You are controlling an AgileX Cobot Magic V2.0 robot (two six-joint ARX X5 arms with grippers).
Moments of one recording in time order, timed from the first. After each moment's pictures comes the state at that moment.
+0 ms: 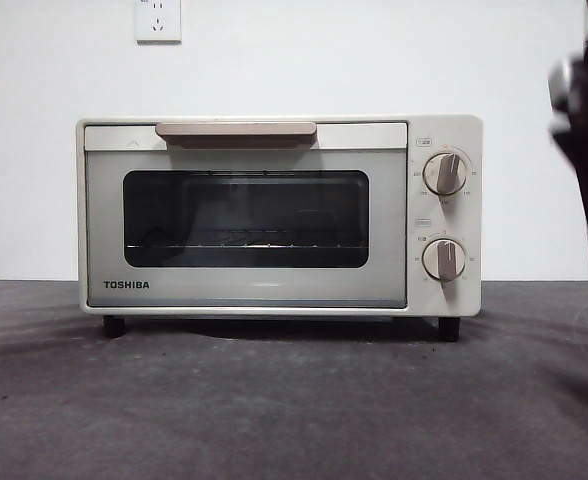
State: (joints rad) left arm -0.30 0.75 0.94 -0.59 0.60 -0.08; right arm 0.31 1.18 0.79 -0.94 -0.22 0.25
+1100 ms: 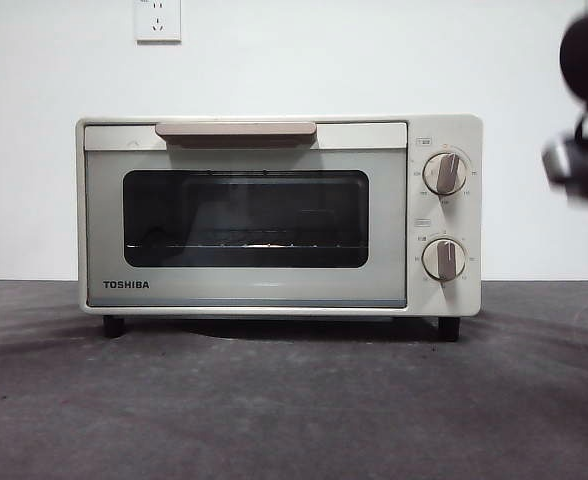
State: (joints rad) left arm -0.31 0.87 0.96 -0.53 0.54 -0.08; right arm 0.38 1.25 0.76 -0.93 -0.16 0.32
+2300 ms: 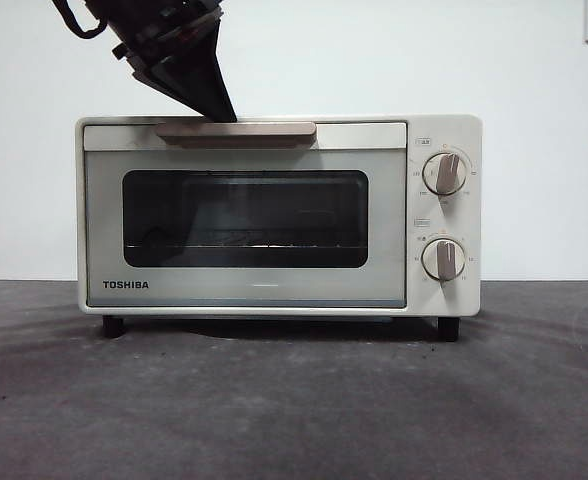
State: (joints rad) left arm -0.52 1.48 1.30 -0.50 0.16 0.38; right arm 0.38 0.97 0.95 -1.12 -0.16 0.32
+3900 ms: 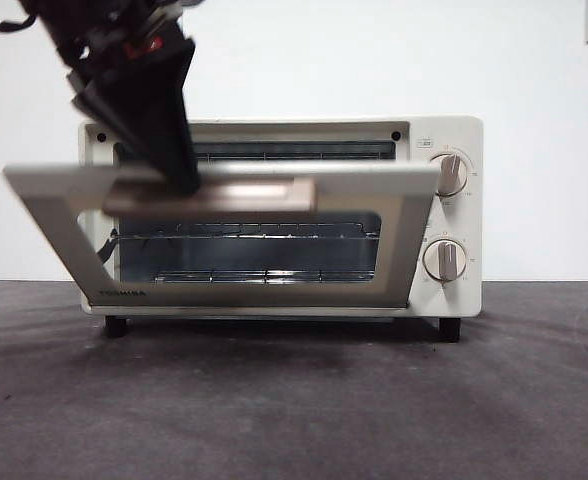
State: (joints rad) left arm -0.71 1.33 1.06 -0.68 0.04 0.25; right arm 0.38 0.97 0.95 -1.13 -0.16 0.32
